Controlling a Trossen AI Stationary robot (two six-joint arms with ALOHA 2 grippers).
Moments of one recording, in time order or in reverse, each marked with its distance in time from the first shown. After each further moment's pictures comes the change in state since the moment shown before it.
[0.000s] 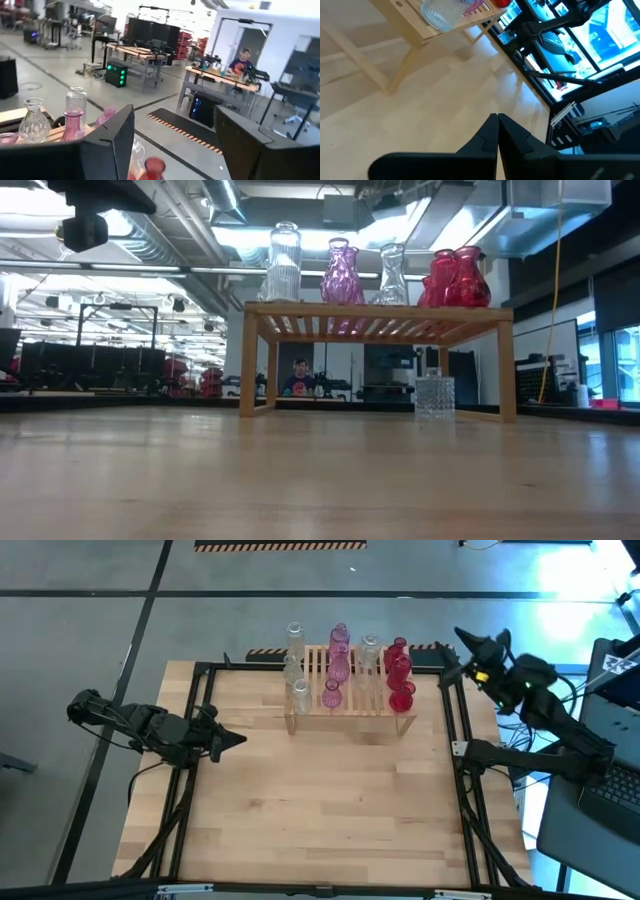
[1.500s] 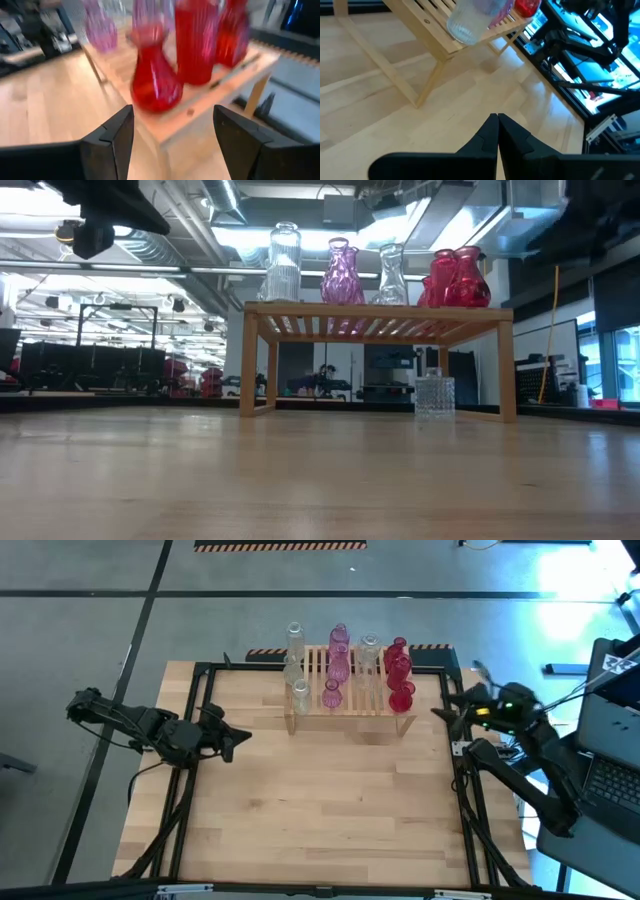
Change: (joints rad) left arm -0.002 0.092 0.000 0.004 -0.133 0.020; right arm -0.459 -0.414 -0.355 -0.523 -0.810 0.190
